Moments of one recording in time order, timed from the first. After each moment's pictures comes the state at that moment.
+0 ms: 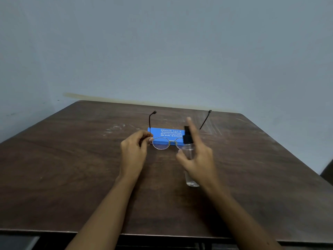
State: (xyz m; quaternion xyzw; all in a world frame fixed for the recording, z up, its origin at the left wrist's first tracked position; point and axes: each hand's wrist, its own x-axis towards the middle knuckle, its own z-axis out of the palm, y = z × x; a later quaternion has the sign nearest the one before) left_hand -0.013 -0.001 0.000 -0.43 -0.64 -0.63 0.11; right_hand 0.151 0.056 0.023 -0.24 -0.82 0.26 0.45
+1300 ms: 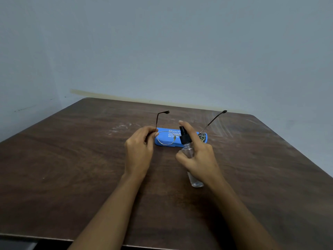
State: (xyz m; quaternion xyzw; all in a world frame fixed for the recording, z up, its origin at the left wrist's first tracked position) left_hand -0.022 0.005 0.003 -0.44 -0.65 -0.59 0.20; right_hand 0.128 0.065 0.031 -0.25 -0.85 0.29 0.37
